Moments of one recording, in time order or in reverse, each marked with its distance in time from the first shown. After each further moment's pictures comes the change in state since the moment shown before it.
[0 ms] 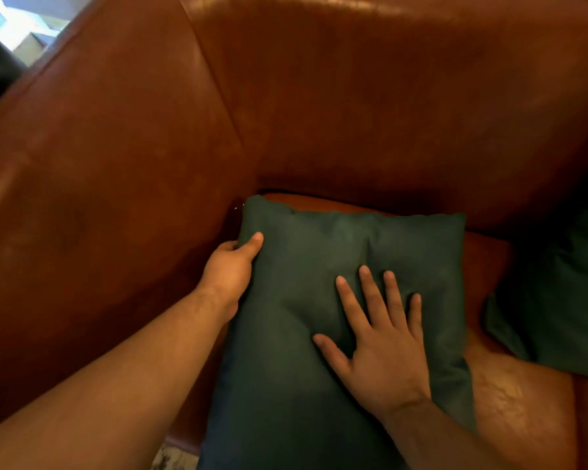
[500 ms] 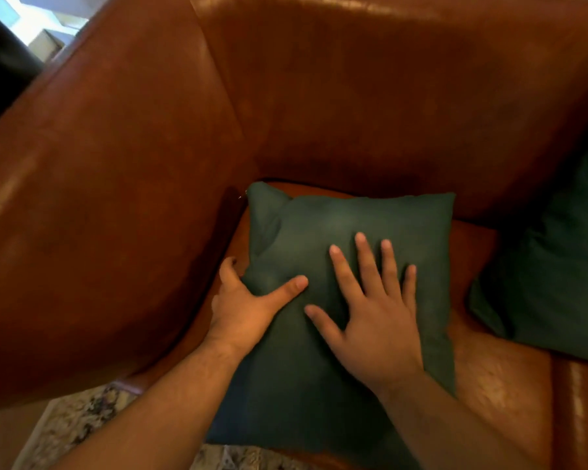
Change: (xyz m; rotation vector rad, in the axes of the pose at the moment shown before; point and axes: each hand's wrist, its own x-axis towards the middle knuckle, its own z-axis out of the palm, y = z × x) left_hand -0.093 -0.052 0.002 0.421 0.119 0.130; right_hand -0.008 -0.007 -0.043 0.135 0.116 -0.037
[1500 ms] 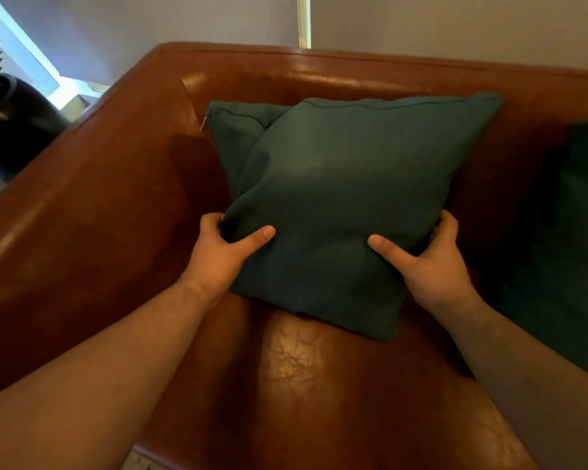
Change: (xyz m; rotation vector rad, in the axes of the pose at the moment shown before) left_hand 0.053 0.110 -0.010 -0.284 0.080 0.377; right_hand 0.111 0.112 -0.071 0.946 0.108 0.419
